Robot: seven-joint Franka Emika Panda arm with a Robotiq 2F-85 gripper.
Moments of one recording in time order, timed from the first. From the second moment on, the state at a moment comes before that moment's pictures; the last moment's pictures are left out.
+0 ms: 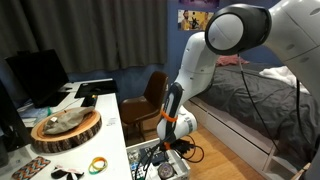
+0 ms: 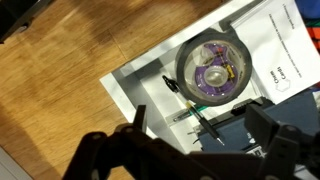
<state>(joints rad) 0.46 0.78 -0.07 -2.20 0.34 2.92 0.67</state>
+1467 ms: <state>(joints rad) 0.44 1.00 -0.04 -1.95 0.23 2.84 0.46</state>
